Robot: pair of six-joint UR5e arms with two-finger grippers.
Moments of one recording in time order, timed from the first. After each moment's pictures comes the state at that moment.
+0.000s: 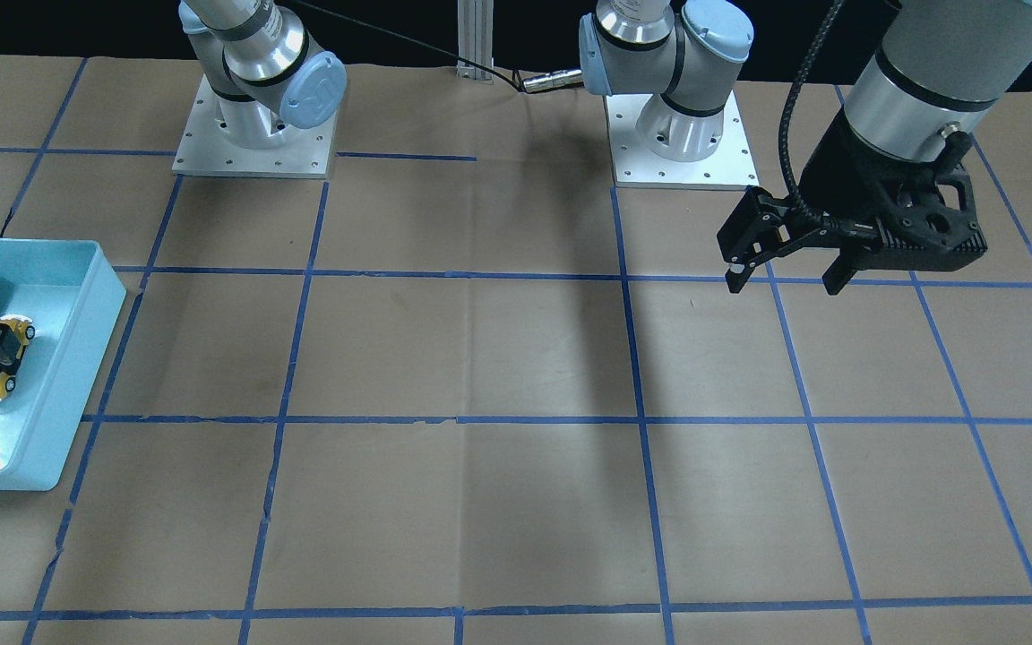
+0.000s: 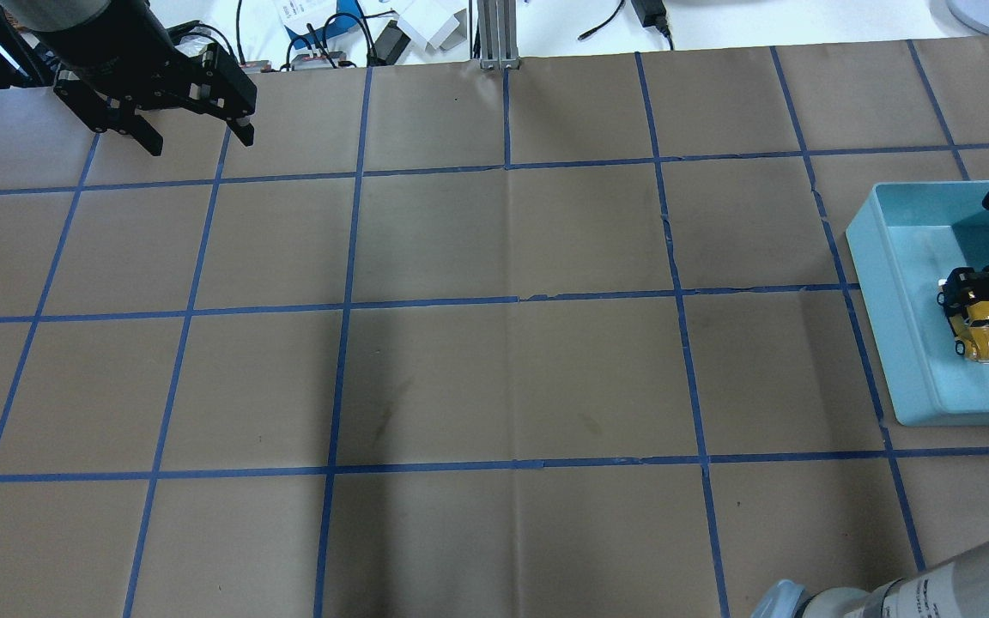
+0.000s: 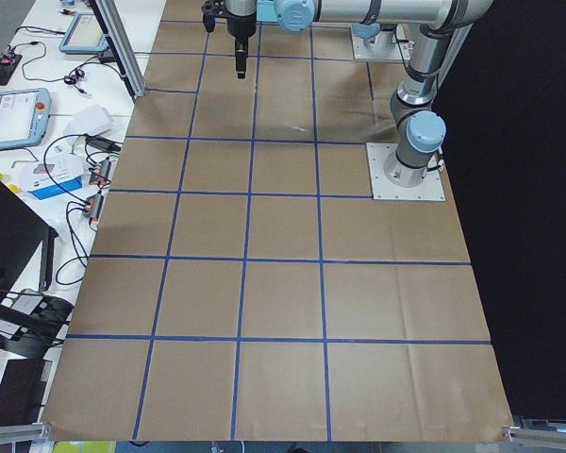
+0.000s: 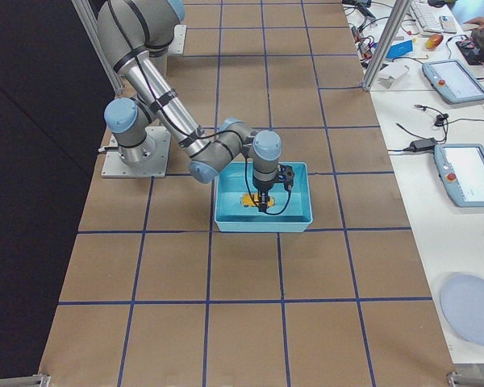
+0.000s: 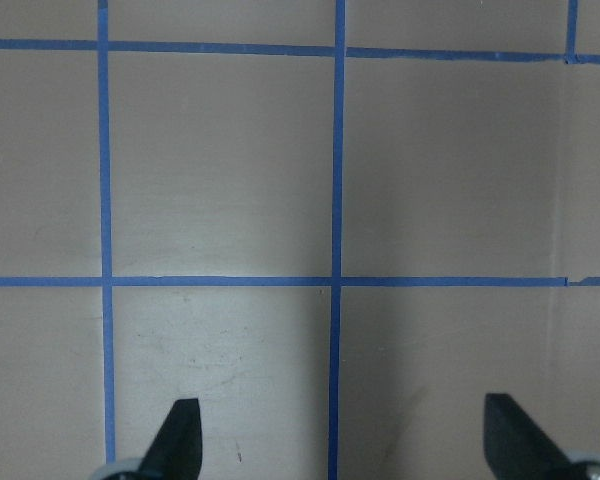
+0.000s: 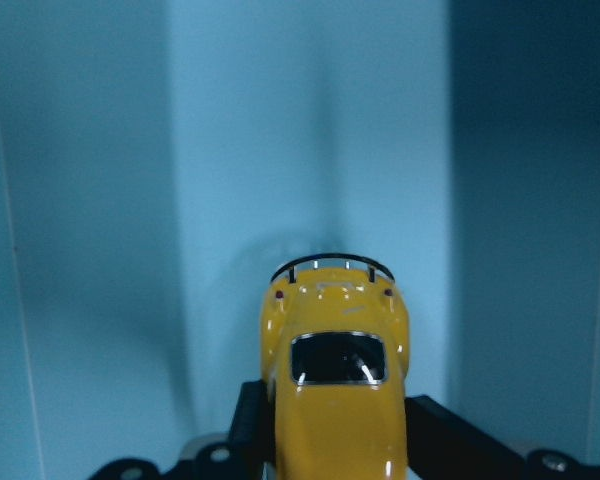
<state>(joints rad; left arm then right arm) -1.48 -1.67 -1.43 -1.54 1.52 0.06 0.88 -1.22 1.96 -2.34 -1.59 -0.65</state>
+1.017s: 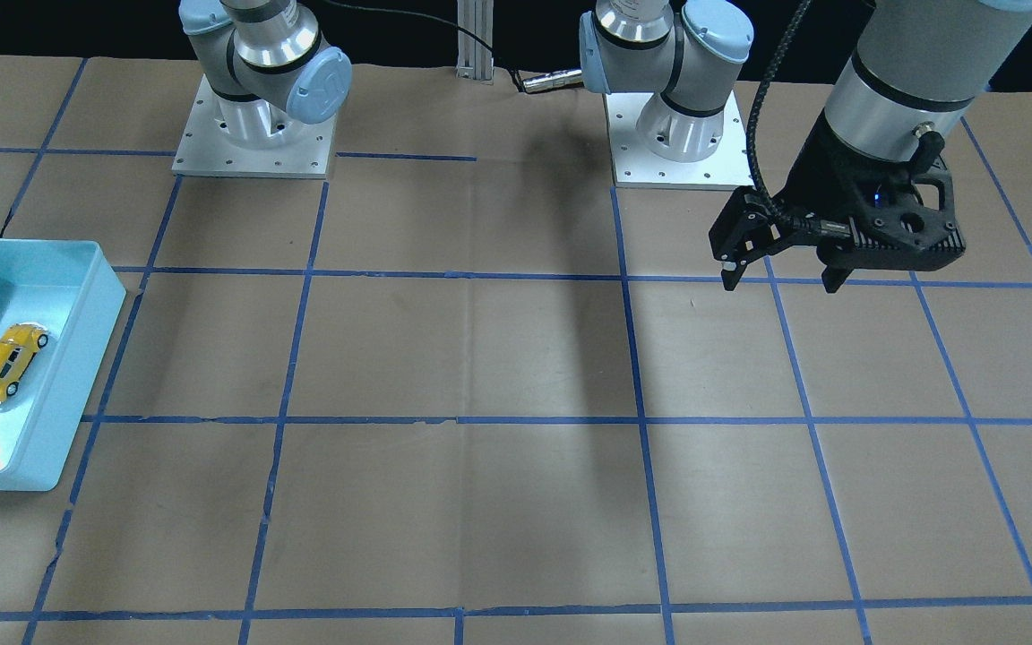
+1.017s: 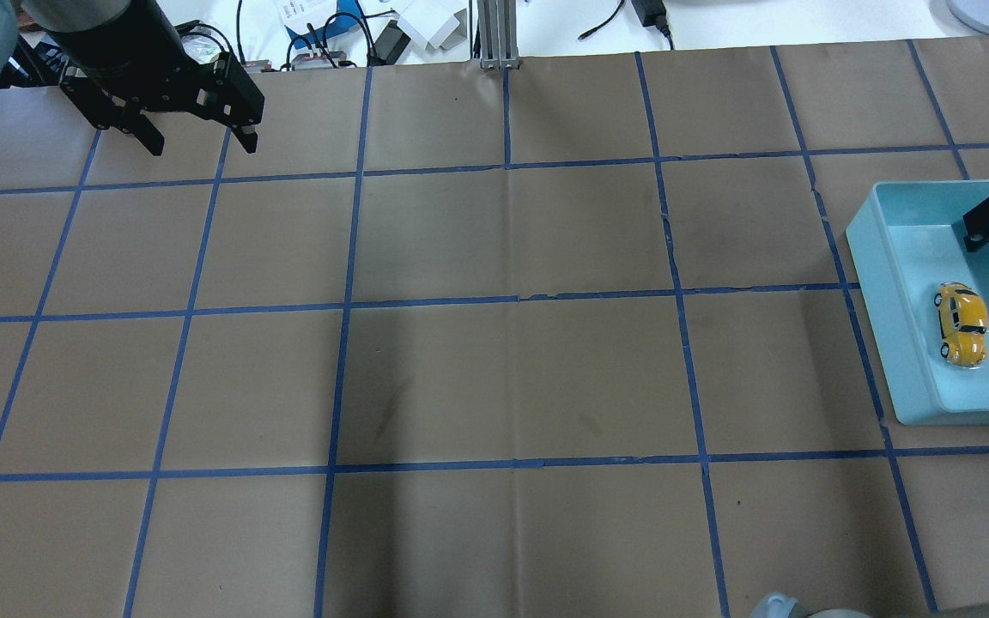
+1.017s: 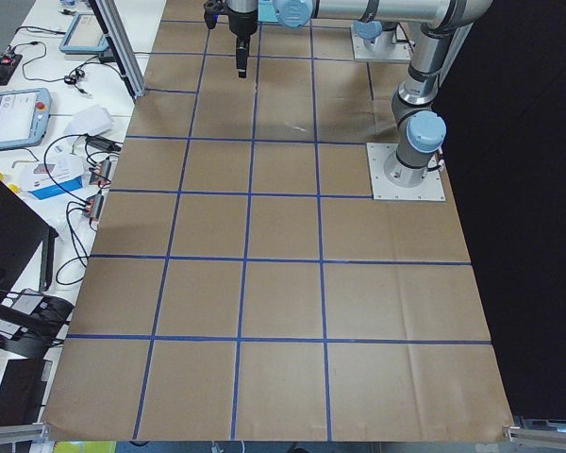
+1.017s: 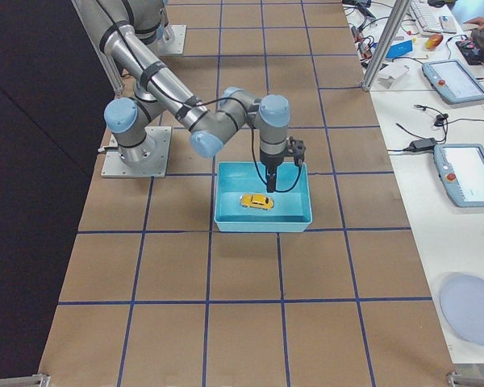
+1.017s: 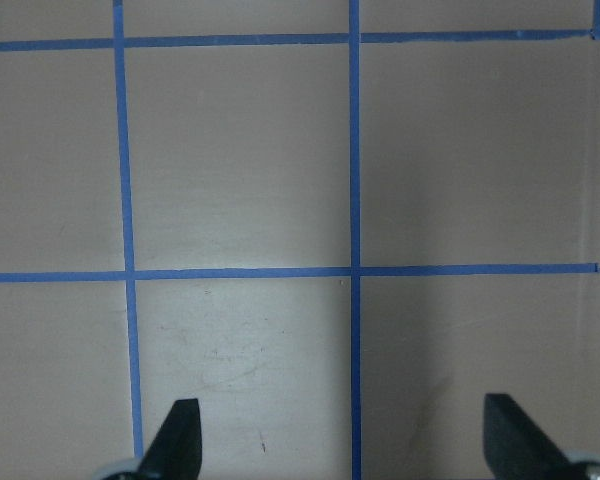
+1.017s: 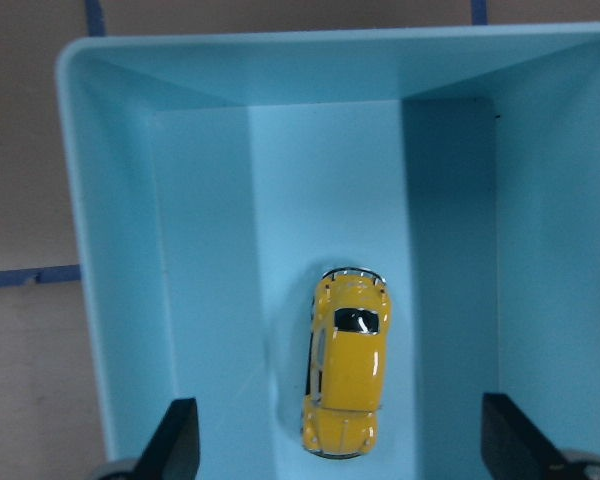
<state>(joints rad) -1.51 -1.67 -1.42 -1.55 1.58 0.09 1.00 -1.42 1.80 -2.04 -1.60 -0.51</state>
